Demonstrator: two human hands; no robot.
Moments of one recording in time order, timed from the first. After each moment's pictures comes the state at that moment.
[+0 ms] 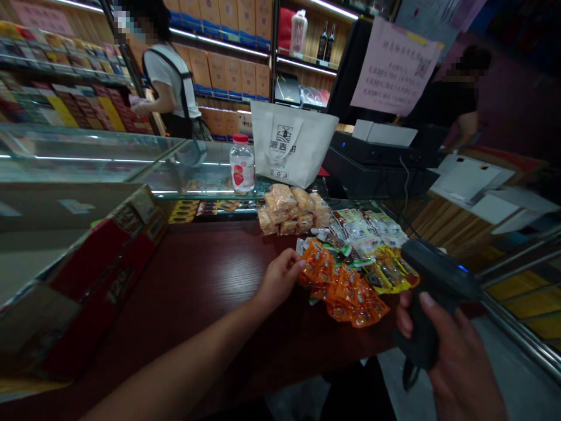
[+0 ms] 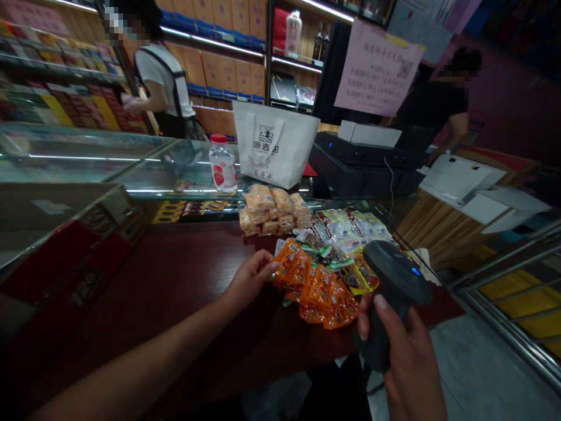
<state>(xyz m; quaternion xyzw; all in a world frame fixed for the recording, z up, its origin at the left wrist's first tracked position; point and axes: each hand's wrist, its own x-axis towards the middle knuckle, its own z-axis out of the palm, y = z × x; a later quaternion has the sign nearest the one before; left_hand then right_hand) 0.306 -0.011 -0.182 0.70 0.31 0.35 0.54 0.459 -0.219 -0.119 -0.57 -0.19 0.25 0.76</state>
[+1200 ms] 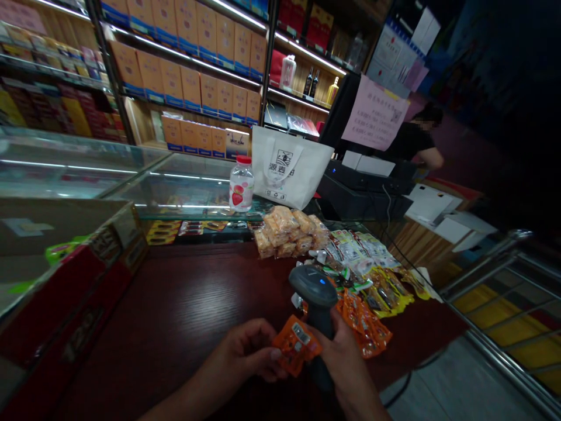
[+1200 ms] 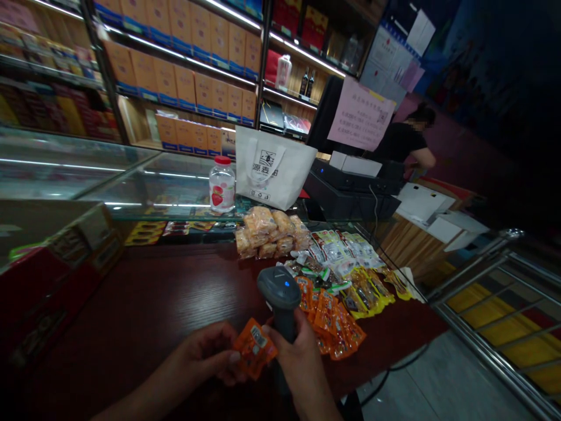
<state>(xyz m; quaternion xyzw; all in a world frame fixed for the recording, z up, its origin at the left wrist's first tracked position) 0.197 -0.021 -0.189 0.53 0.23 0.16 0.80 0.359 -0.118 -0.167 -0.65 -0.25 0.35 0.62</state>
